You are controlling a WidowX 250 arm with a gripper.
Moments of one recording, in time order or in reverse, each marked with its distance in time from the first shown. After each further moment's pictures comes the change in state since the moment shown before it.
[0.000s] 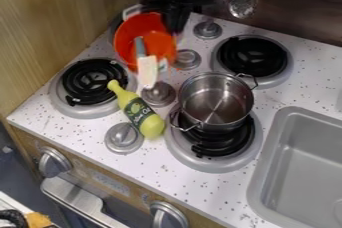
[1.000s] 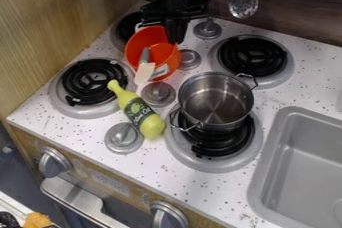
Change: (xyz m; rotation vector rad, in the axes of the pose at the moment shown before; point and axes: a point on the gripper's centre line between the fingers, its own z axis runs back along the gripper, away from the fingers) arm 0.023 -0.023 -0.059 -0.090 0.081 -0.119
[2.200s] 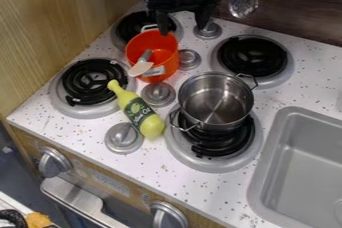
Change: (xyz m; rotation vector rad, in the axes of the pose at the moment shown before) arm -0.023 -0.005 0.051 -0.023 -0.177 -0.014
